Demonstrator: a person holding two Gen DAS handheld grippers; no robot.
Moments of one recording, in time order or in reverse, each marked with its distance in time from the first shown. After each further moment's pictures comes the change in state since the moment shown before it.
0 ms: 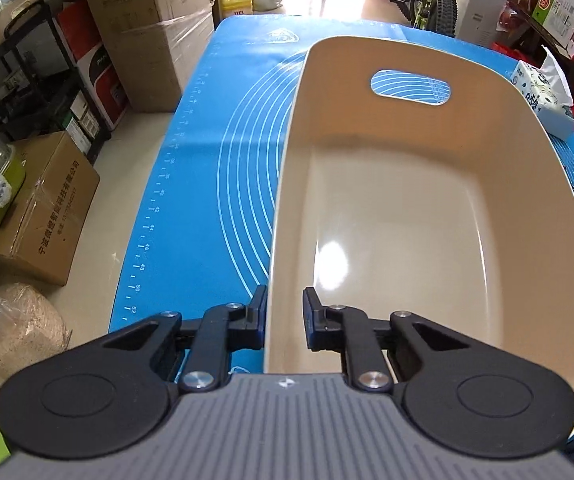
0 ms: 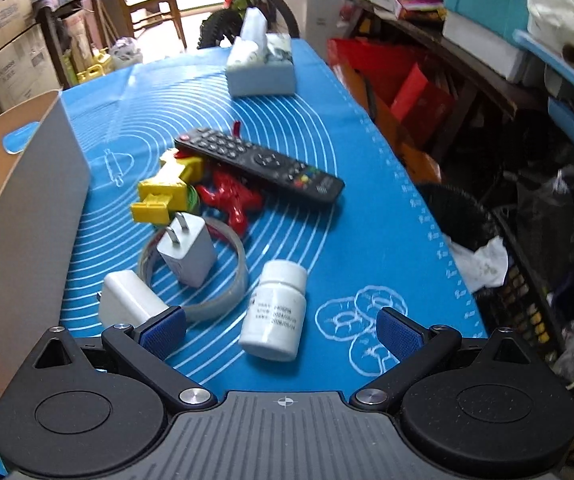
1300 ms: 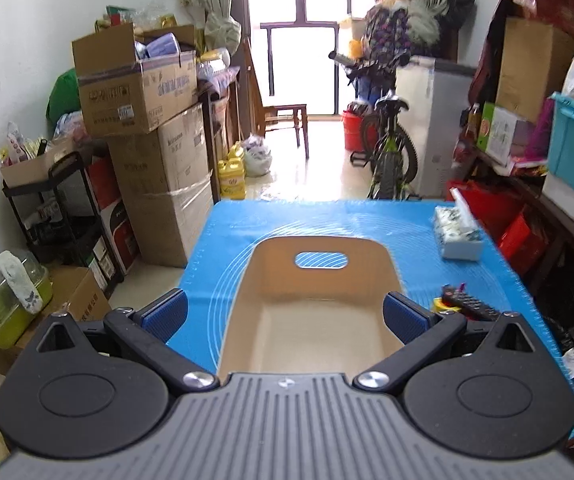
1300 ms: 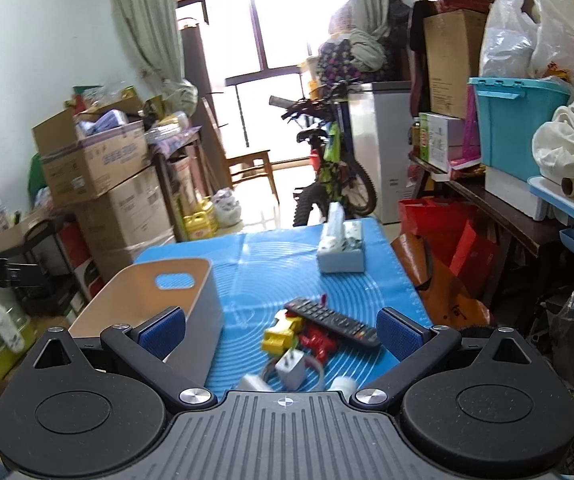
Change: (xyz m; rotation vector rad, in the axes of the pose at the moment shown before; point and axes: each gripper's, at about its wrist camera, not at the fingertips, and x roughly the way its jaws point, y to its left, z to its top) left arm -0.158 -0.069 -0.037 0.027 -0.506 0.019; right arm -0.181 -0.036 -0.026 -0.044 -0.502 0.293
